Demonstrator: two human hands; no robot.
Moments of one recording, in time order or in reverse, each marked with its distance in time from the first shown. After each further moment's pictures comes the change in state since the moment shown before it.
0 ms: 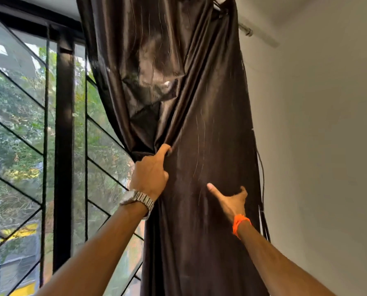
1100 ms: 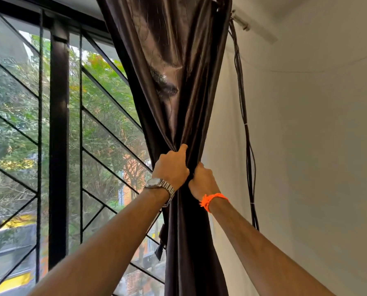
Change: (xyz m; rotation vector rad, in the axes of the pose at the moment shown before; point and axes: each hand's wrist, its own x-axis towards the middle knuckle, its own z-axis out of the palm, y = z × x) left_hand -0.002 0.061 0.019 -0.058 -0.205 -0.006; right_hand -0.055 -0.070 0.027 -0.709 -0.296 -0.453
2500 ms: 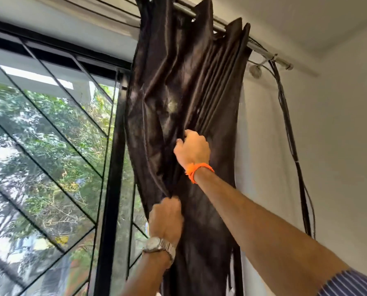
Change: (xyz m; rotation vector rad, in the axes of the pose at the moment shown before) left_hand -0.044 -0.115 -0.042 0.231 -0.010 -0.288; right_hand 0.068 -0.224 0.018 0.139 0.281 -0.306
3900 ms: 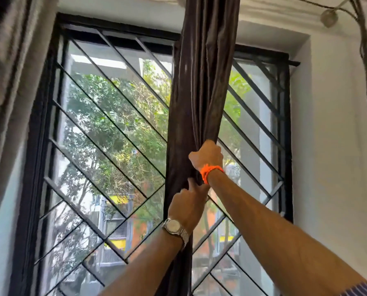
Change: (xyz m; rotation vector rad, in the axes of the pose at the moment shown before) left_hand -0.090 -0.100 -0.028 0.297 0.262 0.219; right_hand -0.129 -0.073 0.050 0.171 -0.300 0.295
